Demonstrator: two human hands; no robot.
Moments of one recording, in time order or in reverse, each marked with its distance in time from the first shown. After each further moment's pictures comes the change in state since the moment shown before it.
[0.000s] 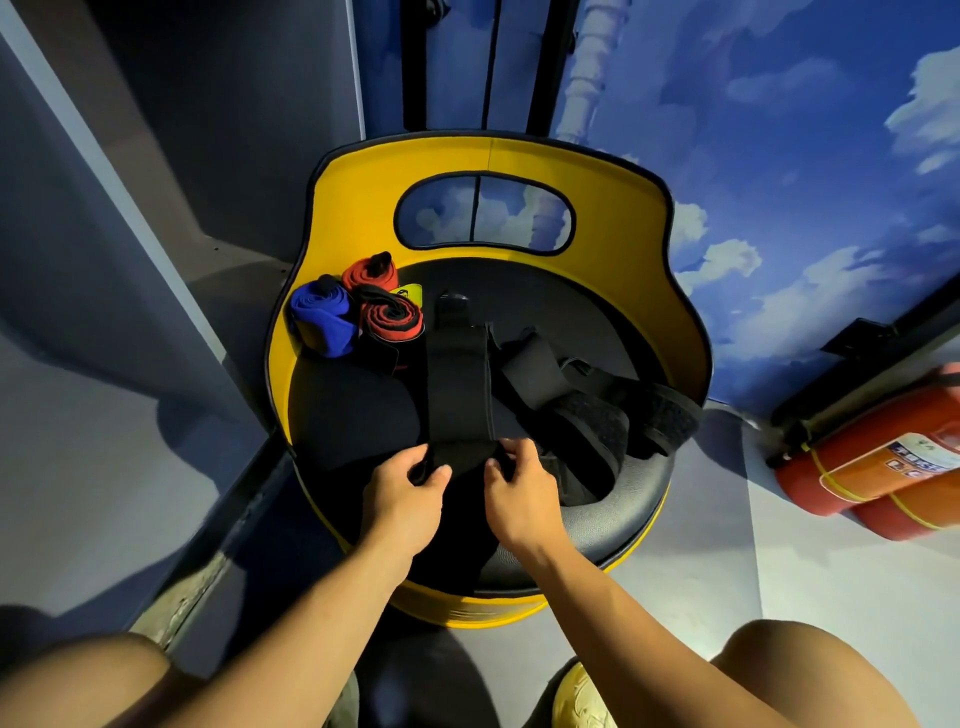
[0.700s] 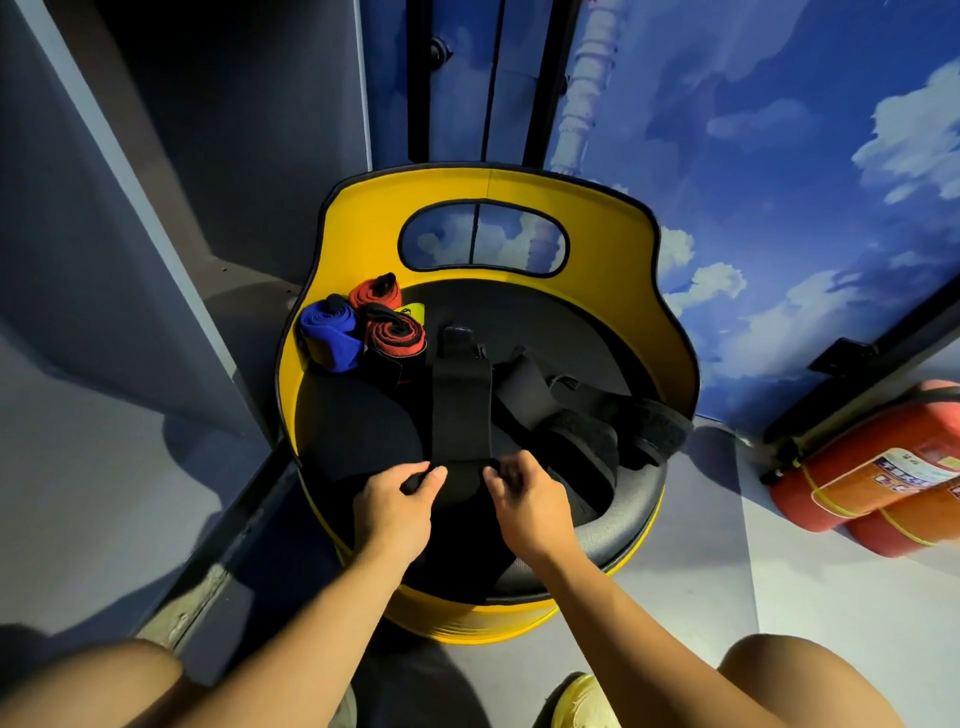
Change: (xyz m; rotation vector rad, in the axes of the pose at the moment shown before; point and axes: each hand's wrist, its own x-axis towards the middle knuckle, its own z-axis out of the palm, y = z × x) left_hand -0.006 -0.002 -0.010 0.136 0.088 0.121; right_hand 0.000 0.012 -0.009 -0.085 0.032 -0.110
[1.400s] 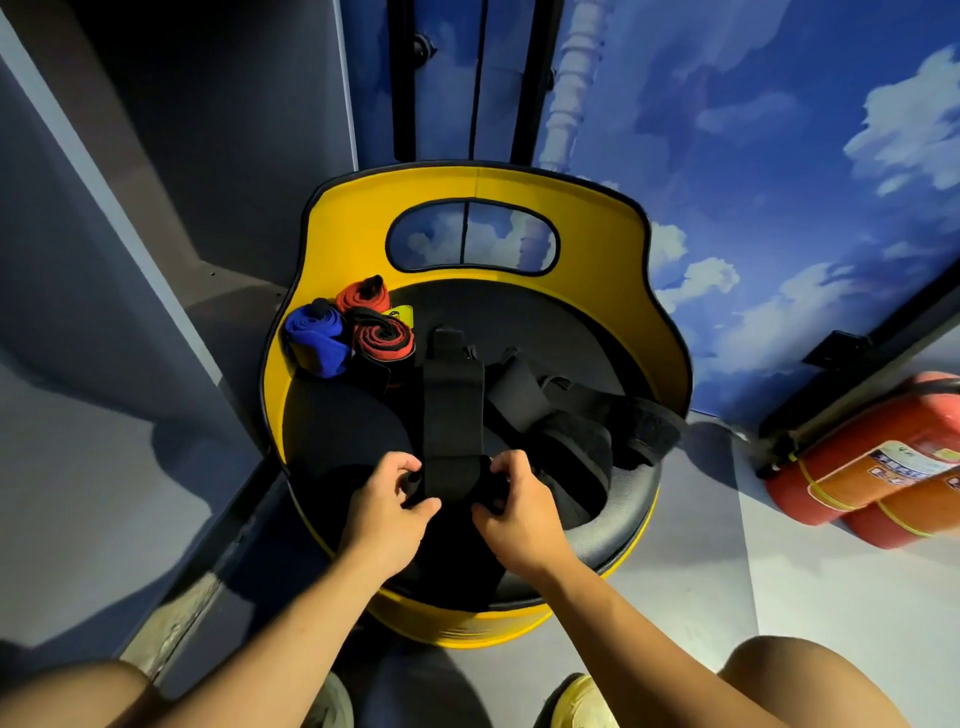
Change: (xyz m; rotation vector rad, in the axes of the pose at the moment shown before) left_hand 0.010 -0.010 -0.001 -0.039 -0.199 0.036; right_hand -0.002 0.005 -0.004 0.013 -0.110 -0.113
